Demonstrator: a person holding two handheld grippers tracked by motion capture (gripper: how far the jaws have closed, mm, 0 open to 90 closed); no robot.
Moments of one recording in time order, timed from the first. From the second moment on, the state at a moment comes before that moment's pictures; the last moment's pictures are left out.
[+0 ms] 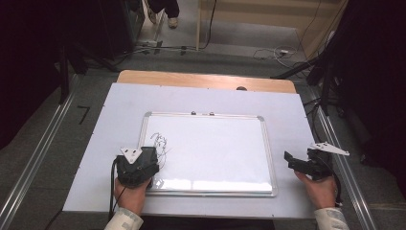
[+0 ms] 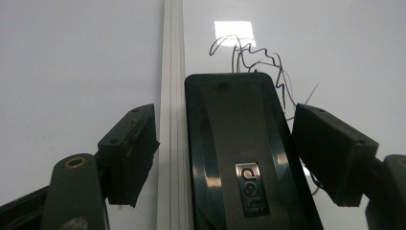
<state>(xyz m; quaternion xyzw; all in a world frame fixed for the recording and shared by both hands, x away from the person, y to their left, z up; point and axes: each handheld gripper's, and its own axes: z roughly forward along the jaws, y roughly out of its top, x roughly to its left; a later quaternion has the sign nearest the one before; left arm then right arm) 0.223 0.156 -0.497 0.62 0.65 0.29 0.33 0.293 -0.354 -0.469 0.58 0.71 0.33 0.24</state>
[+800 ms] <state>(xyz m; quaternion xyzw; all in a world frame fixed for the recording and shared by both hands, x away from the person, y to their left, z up) 0.226 0.150 -0.502 0.62 0.66 0.28 0.33 0.293 -0.353 -0.469 0.57 0.71 0.33 0.24</state>
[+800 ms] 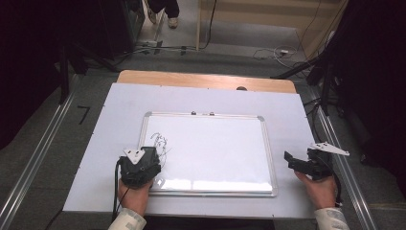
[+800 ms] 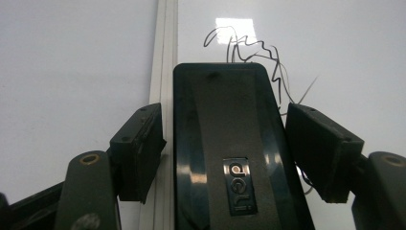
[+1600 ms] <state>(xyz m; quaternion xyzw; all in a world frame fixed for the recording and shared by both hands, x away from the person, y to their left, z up) 0.230 0.147 -0.505 0.62 0.66 0.28 0.31 0.293 -0.352 -0.470 0.57 0.71 0.33 0.24</state>
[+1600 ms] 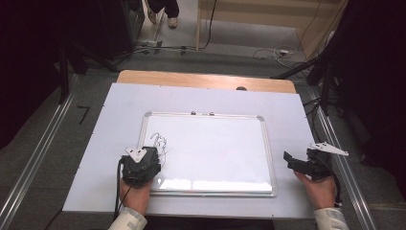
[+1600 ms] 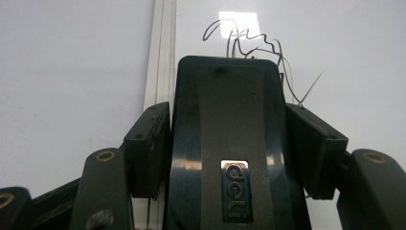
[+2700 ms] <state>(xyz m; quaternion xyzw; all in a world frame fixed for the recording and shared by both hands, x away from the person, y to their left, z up) 0.229 0.146 -0.504 0.62 0.66 0.30 0.31 0.292 -0.353 -0.469 0.57 0.71 0.33 0.24</state>
